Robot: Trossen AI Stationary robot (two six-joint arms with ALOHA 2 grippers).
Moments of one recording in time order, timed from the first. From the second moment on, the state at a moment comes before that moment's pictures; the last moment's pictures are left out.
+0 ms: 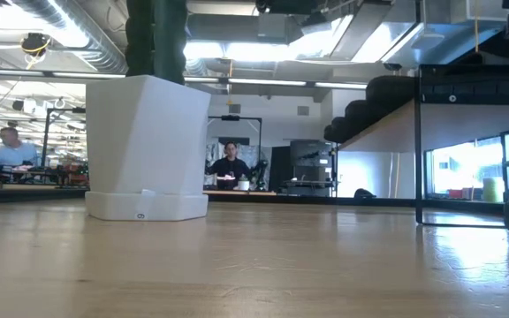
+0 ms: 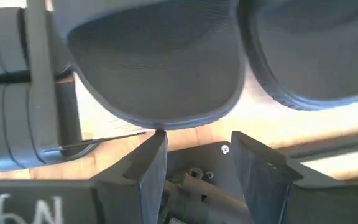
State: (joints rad) left arm 0.19 1.68 1.63 -0.25 -0.04 0.39; right arm -0.62 0.41 0.85 -1.57 -0.20 -0.37
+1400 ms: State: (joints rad) left arm 0.13 1.68 1.63 -0.27 -0.04 0.37; right arm -0.62 0.33 0.92 -0.37 -0.57 0.16
